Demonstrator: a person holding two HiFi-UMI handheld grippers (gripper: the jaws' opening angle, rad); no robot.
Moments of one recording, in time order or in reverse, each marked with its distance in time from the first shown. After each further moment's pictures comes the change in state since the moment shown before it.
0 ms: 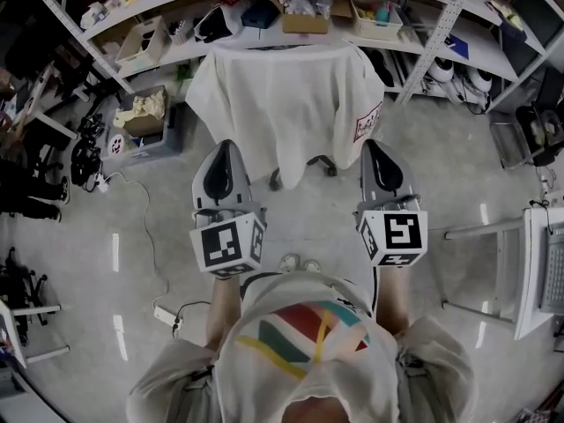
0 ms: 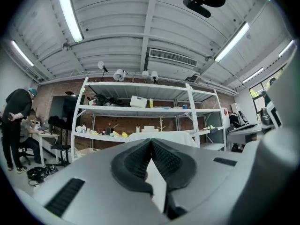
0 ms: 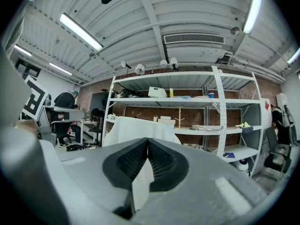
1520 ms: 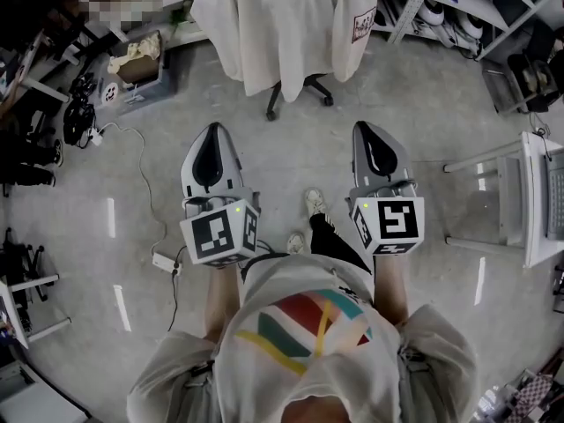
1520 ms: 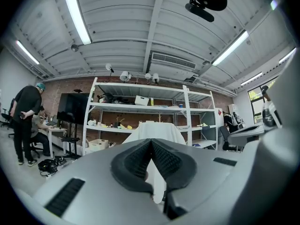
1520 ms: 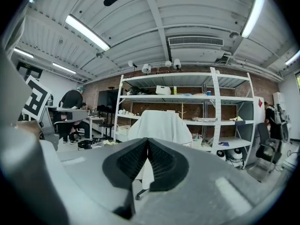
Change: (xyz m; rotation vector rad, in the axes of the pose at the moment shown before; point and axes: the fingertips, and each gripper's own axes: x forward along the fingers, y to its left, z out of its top) left arm -0.236 0.016 -0.017 -0.030 0.067 0.005; right arm -0.202 0.135 -0.036 0.017 0.074 0.014
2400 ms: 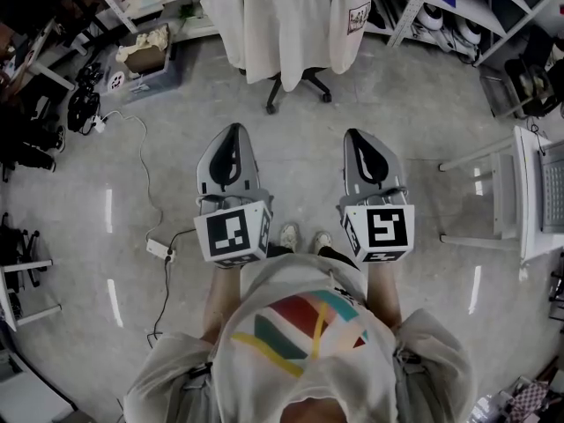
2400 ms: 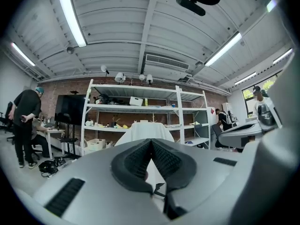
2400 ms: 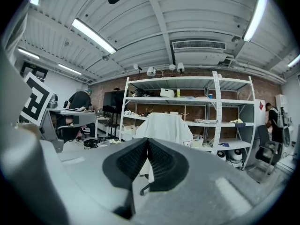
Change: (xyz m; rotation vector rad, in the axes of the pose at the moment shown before) left arm -0.083 -0.050 0.003 0.027 0.011 -0.046; right arm -0.085 0.036 0.004 -0.025 -0.011 0.038
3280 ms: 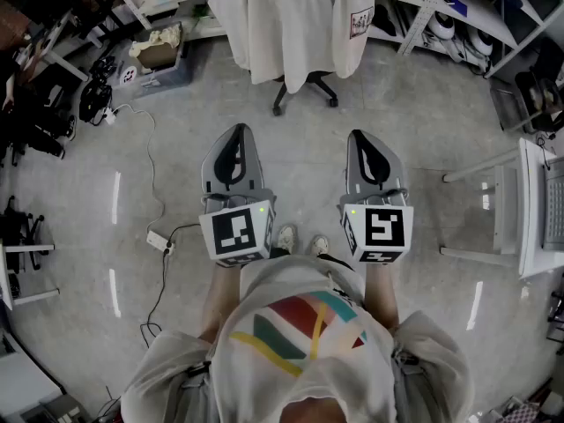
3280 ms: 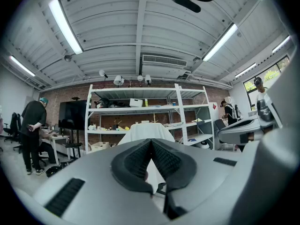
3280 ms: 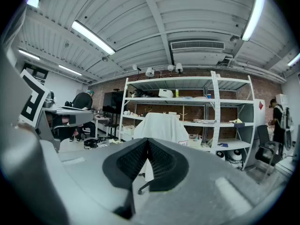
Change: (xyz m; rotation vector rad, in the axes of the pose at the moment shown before) left arm -0.003 -0.040 0.005 0.064 -0.002 0.051; right arm -0.015 -0.037 -0.003 -0.002 -0.001 0.002
